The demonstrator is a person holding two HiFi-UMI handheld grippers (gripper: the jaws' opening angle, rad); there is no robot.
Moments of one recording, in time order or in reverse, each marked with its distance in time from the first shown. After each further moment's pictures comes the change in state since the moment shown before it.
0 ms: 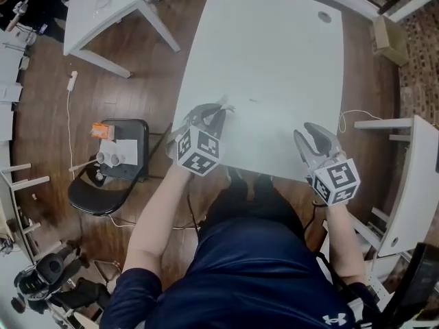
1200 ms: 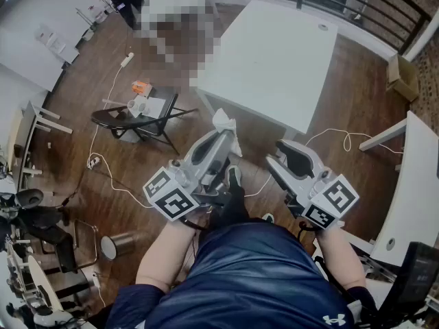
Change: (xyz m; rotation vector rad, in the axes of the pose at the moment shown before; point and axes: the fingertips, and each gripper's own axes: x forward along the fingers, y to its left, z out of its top) left arm -0.374 -0.343 0.172 -0.906 -1.062 -0.082; right arm -0.370 0.187 -0.016 0.095 -0.409 0.577
